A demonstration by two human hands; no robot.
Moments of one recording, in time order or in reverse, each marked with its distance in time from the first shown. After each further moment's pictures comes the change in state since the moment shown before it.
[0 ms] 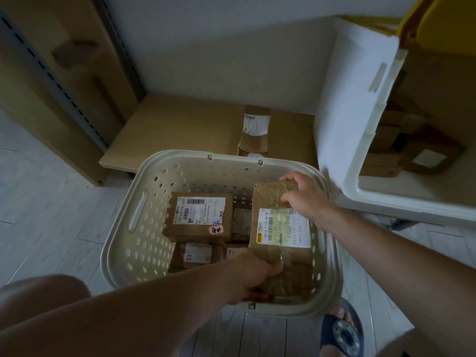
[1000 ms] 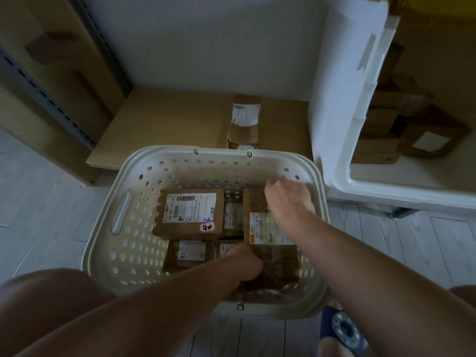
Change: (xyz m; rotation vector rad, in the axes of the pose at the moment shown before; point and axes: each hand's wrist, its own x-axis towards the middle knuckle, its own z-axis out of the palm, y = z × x) left_hand 0.063 -0.009 0.002 0.484 0.154 0.019; right_hand 0.020 0.014 0.035 -1.201 0.060 -0.169
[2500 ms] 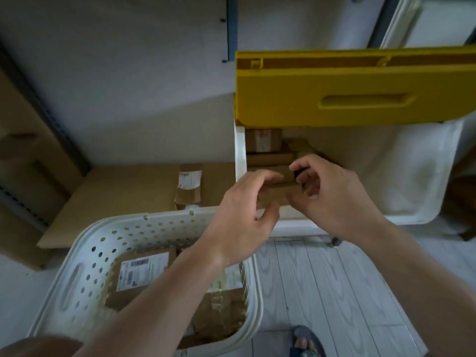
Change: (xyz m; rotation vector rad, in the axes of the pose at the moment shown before) left_hand -0.175 0.168 -0.010 0.153 0.372 1.286; right_hand -0.156 0.179 -0.111 0.893 0.573 0.132
